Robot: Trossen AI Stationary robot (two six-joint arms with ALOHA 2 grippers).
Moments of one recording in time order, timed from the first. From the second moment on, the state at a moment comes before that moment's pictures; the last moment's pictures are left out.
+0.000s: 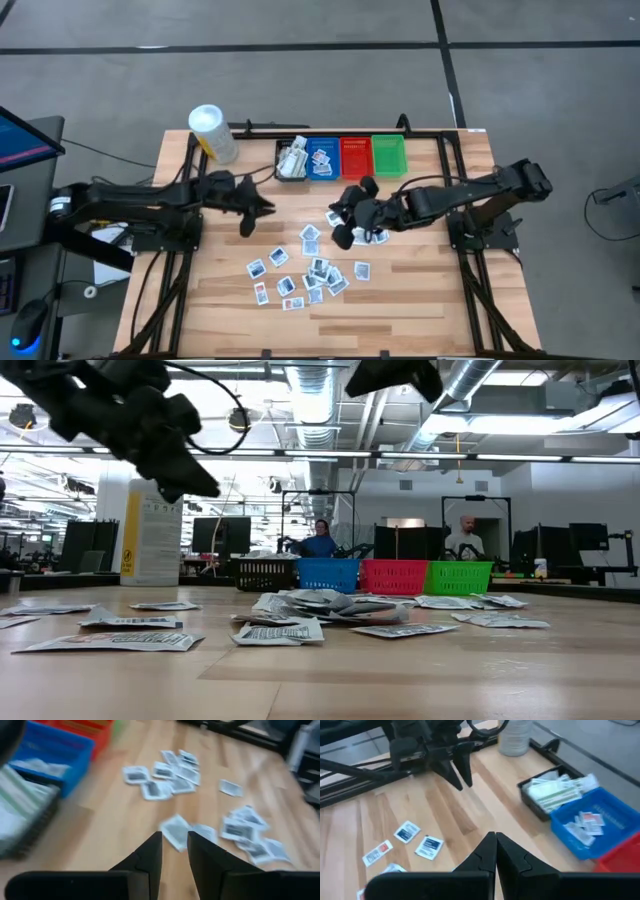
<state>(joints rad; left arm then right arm) 0.18 0.89 0.36 0.03 0.15 -0.13 0.24 1.52 1.28 -0.43 0.55 0.48</state>
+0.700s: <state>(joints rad) 0.06 0.81 0.22 0.04 0.43 -0.21 0.28 1.88 1.29 0.11 0.31 0.47</state>
